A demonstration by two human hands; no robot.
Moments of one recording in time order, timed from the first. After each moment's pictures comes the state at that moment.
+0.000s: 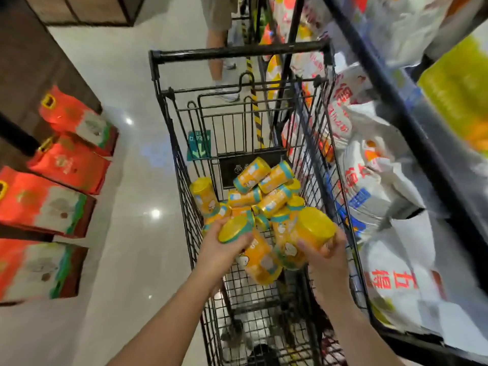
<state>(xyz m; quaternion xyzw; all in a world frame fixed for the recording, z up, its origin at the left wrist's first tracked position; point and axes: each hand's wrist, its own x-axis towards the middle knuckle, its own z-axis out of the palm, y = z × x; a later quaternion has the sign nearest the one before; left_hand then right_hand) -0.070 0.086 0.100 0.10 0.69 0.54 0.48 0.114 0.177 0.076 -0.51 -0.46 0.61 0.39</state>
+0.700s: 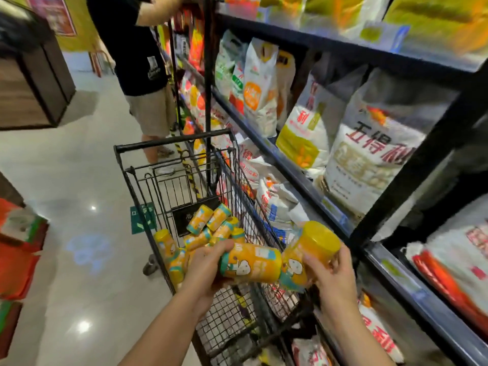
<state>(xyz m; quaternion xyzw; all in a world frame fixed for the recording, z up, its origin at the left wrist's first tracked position) 0.000 -0.021 0.262 0.18 0.58 0.52 0.60 0.221 0.004 0.261 -0.51 -0.42 0.49 0.57</state>
